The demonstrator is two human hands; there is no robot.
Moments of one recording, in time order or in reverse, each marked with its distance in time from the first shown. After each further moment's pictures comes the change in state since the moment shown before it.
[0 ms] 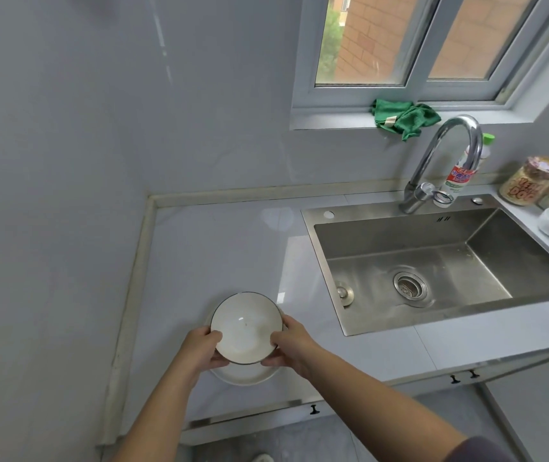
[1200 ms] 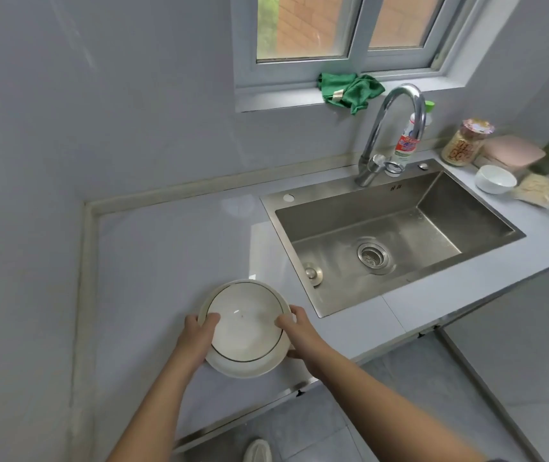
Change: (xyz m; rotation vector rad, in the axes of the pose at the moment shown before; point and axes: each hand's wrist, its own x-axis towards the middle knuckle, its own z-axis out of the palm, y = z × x) left_hand 0.021 0.019 0.029 0.226 -0.047 0.033; right_hand -0.011 0.017 -0.046 0.041 0.141 -0.055
